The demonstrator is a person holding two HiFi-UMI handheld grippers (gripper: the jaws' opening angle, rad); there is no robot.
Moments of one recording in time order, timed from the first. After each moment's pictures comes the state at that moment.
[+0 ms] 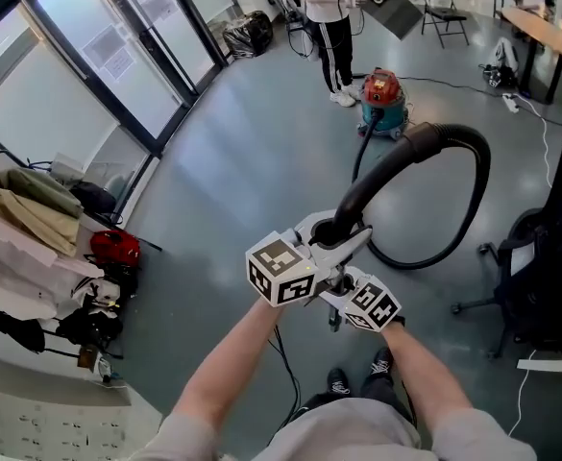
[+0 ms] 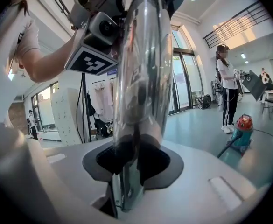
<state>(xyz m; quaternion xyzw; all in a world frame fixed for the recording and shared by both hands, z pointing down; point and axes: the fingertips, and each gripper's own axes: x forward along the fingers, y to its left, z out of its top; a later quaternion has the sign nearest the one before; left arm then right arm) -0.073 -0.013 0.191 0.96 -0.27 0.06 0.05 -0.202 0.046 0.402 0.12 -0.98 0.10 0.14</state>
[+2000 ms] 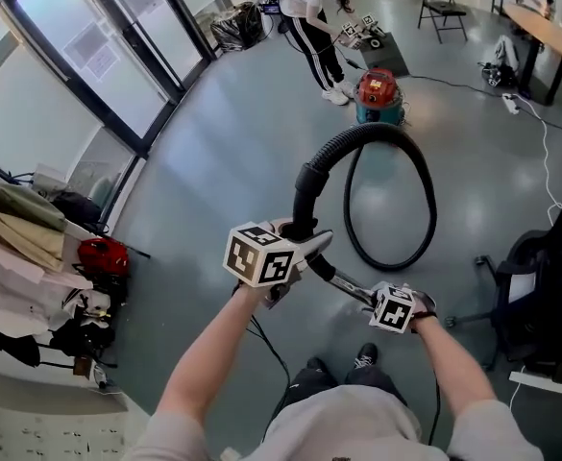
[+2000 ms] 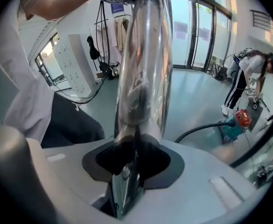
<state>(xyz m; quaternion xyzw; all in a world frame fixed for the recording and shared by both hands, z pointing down) -0.168 -0.154 0.273 0.88 -0.35 0.23 0.21 -0.100 -0.032 0.533 0.02 -0.87 0.05 0.49</state>
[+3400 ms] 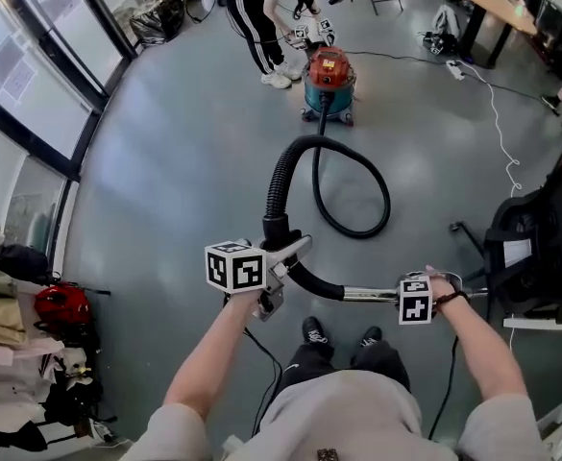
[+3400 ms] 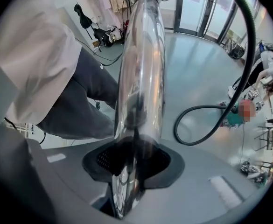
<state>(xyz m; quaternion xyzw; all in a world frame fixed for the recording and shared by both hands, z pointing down) -0.328 -0.246 0.348 0.89 -0.24 0.07 0.39 -0.130 -0.070 0.534 -0.02 -0.73 0.06 0.68</state>
